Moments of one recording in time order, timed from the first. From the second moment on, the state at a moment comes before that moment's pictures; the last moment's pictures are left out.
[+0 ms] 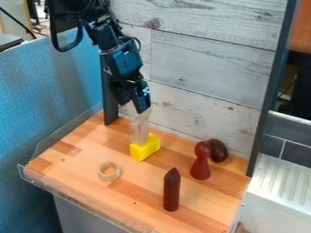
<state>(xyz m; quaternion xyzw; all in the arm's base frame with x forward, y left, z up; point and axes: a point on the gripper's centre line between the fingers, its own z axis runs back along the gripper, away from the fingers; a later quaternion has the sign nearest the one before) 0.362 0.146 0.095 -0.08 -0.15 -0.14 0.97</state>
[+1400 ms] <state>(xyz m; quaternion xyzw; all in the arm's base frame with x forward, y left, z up) 0.319 0.173 0.018 0.02 -0.11 -0.17 0.98</state>
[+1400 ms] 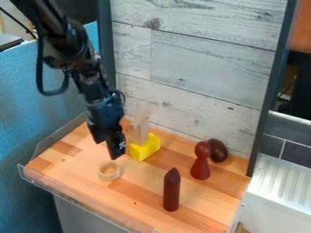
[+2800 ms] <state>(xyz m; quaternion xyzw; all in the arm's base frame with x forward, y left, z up) 0.378 0.160 0.079 0.04 -0.14 -0.09 0.99</state>
